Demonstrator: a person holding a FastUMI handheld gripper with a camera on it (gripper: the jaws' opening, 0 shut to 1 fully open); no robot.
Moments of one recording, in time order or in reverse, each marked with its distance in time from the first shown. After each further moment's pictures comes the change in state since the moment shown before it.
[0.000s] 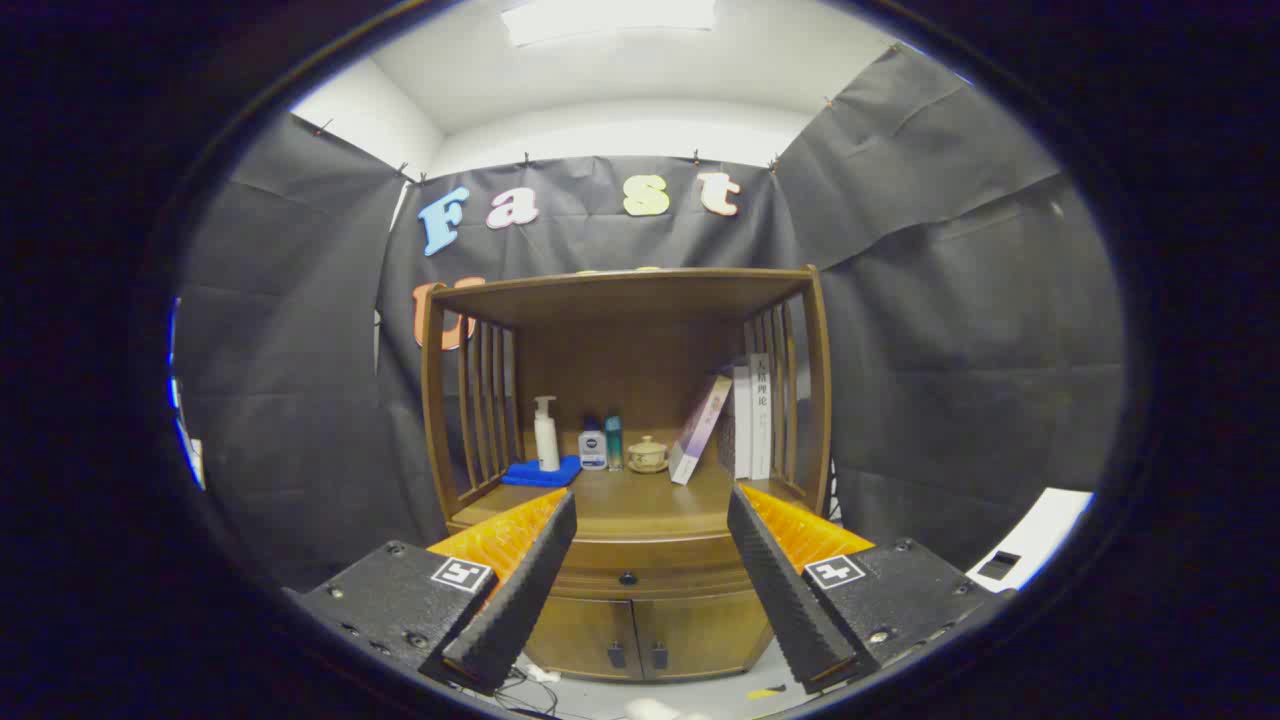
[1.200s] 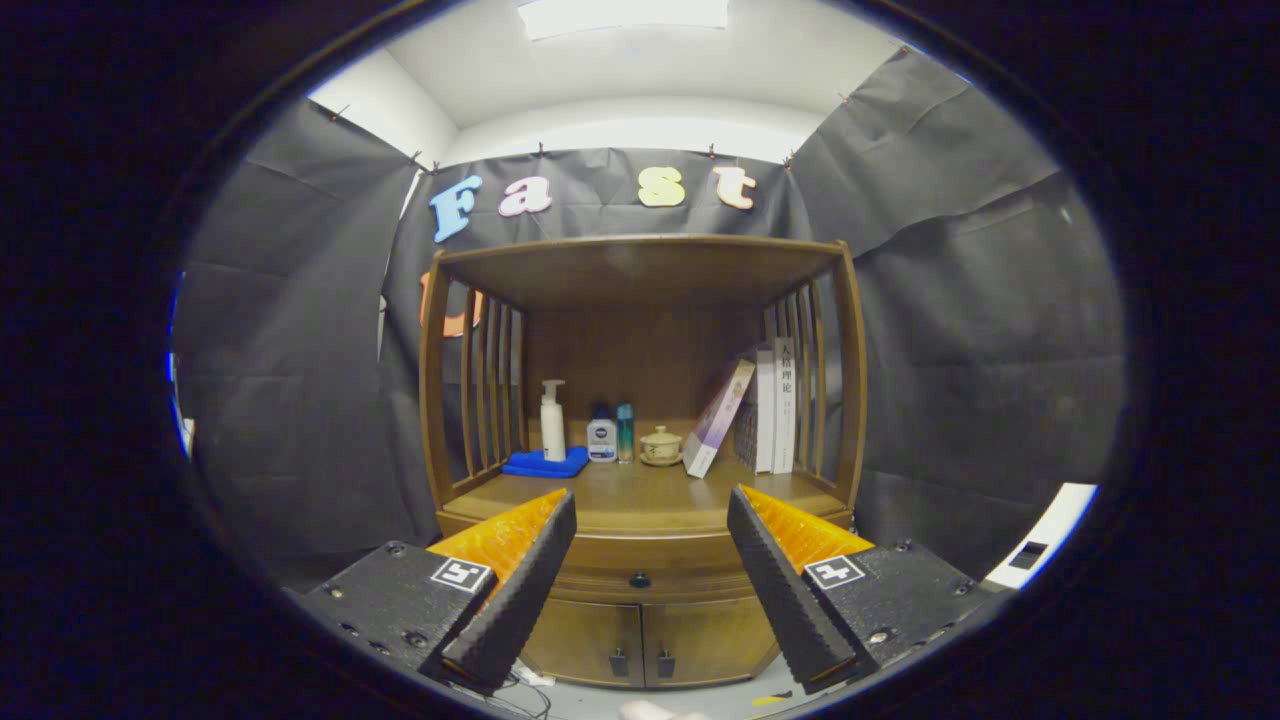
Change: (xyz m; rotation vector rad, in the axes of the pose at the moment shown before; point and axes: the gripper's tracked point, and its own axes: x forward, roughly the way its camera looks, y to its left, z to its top) arm 0.052 0.008 -0.064 -0.014 0.015 0.032
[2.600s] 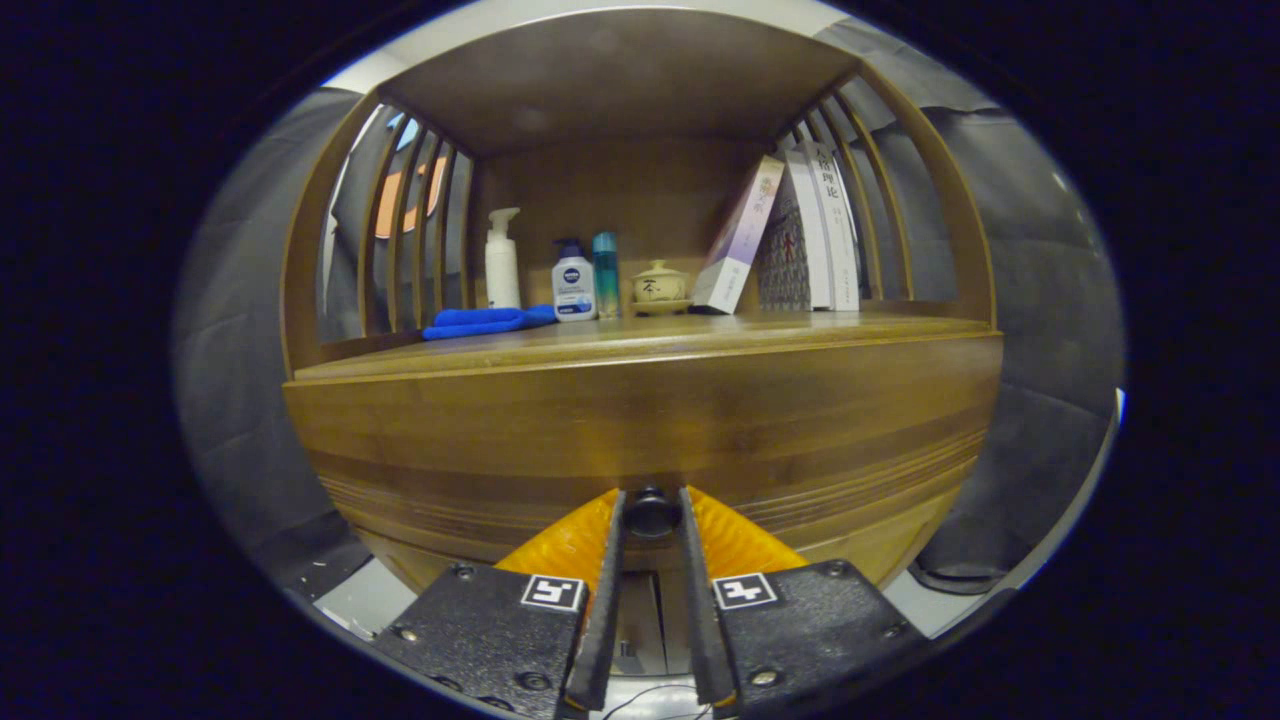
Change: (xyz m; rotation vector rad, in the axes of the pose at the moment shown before) arm 0.175 0.000 -0.196 0.030 0.240 -0.060
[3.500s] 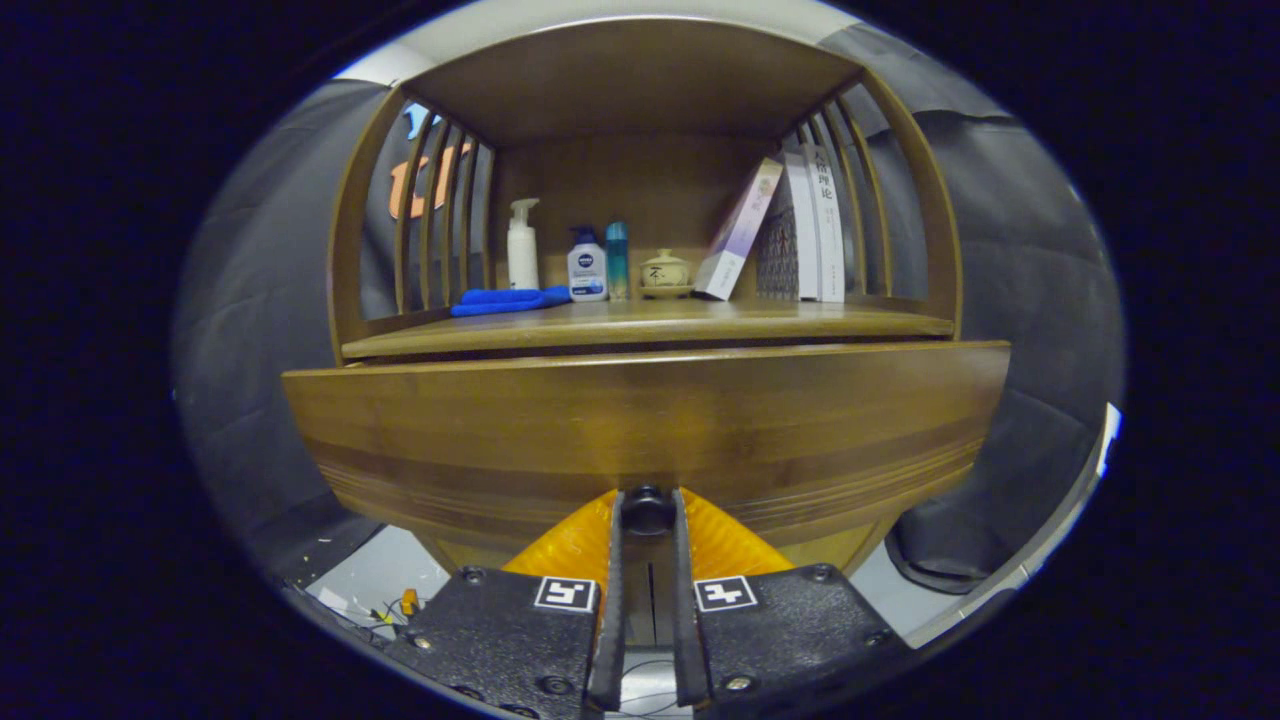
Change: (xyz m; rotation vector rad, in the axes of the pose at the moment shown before) arm -0.071 -0.005 -0.016 -0.011 0.076 0.044
